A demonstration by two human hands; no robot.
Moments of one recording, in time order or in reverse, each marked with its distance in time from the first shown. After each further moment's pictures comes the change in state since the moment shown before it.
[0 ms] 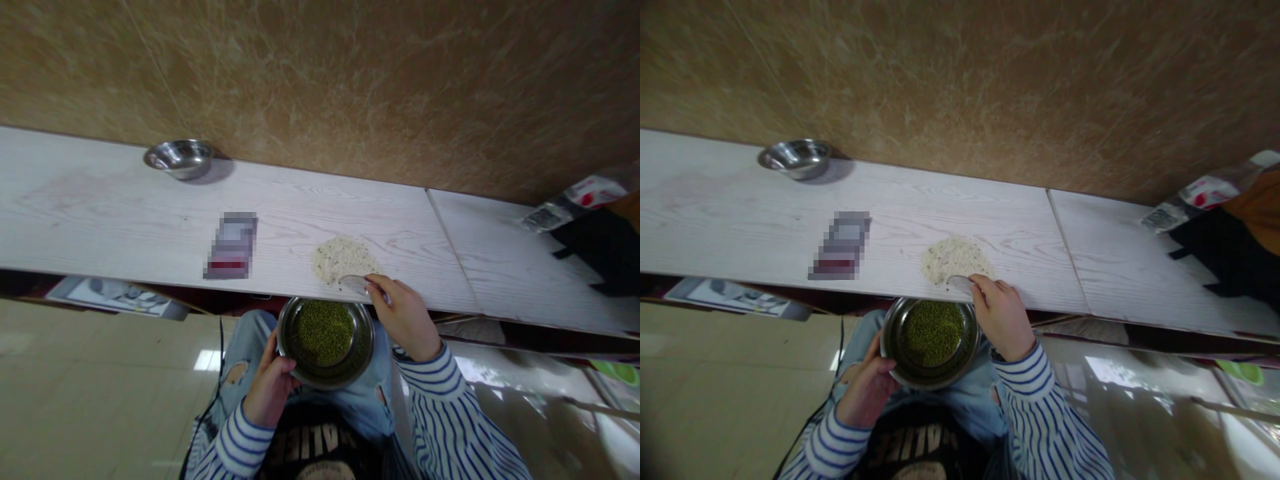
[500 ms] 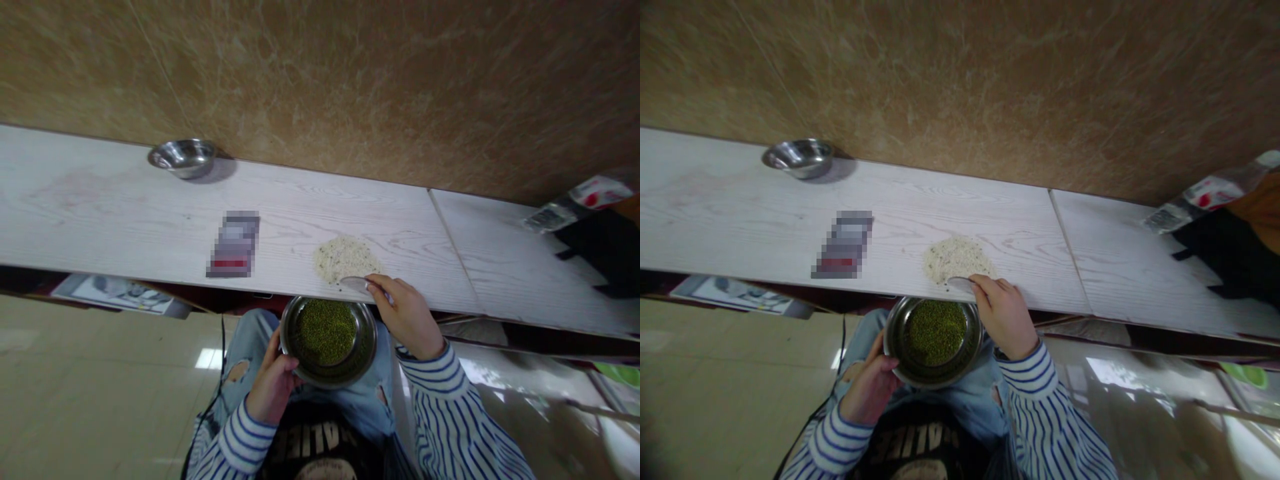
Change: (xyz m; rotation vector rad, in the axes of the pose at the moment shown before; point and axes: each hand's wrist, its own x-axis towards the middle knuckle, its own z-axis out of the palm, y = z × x) left_hand 0.003 -0.003 -0.003 -0.003 -0.011 -0.003; right_hand 0.000 0.002 -0.001 0.021 -0.015 -0.028
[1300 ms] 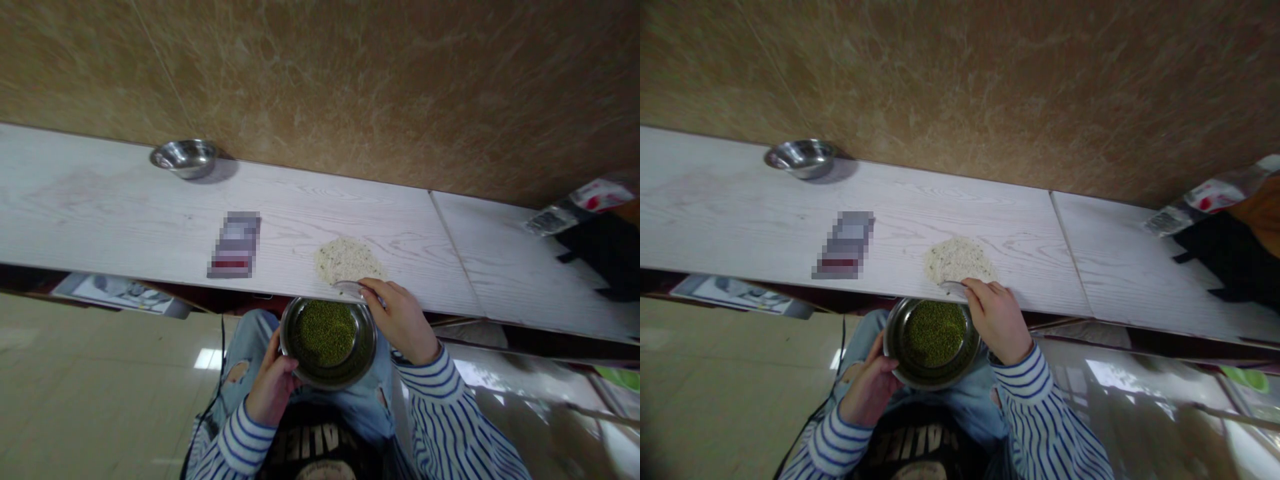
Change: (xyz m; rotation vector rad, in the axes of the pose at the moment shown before) left_hand -0.002 0.002 0.002 -0.014 0.018 -0.009; right_hand 0.001 -0.009 0.004 0.002 -0.057 -0.031
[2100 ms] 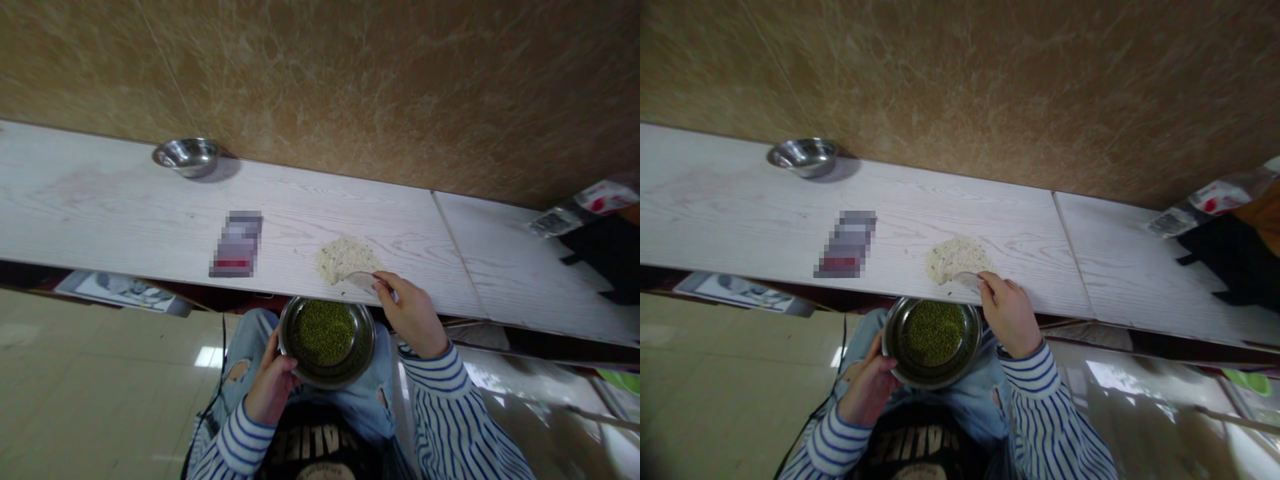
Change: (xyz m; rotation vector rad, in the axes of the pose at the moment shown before) left_hand 0.002 0.001 -0.005 0.018 -0.025 0.026; right_hand 0.004 0.015 -0.004 -0.030 0.083 0.108
